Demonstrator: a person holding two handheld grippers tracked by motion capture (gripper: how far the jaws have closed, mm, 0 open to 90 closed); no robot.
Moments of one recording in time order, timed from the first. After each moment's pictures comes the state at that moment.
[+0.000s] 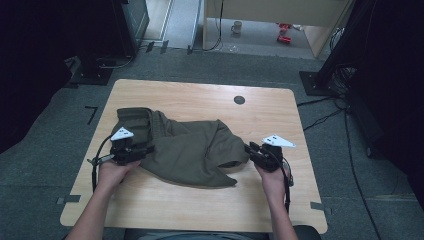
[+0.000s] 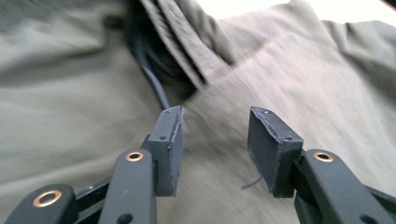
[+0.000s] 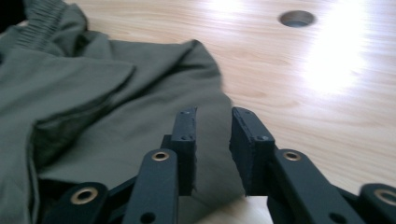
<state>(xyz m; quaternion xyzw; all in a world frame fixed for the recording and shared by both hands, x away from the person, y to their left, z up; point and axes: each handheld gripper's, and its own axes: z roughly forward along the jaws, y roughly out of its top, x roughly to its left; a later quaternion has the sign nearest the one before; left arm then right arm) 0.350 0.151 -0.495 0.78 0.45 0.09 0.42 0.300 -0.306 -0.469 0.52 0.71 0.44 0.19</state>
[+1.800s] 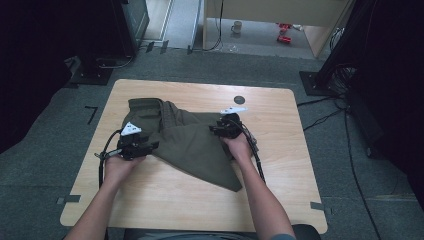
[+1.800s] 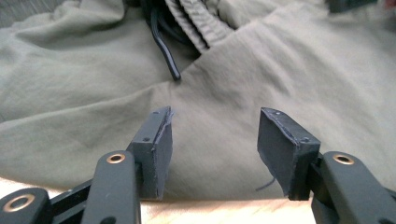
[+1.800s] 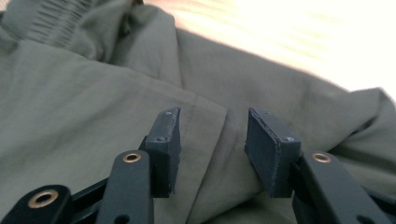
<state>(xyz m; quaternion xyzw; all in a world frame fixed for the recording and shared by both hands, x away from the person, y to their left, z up) 0.367 0.140 -0.487 0.78 0.45 0.14 0.41 0.436 -0.218 -0.501 0.46 0.78 0.41 0.12</state>
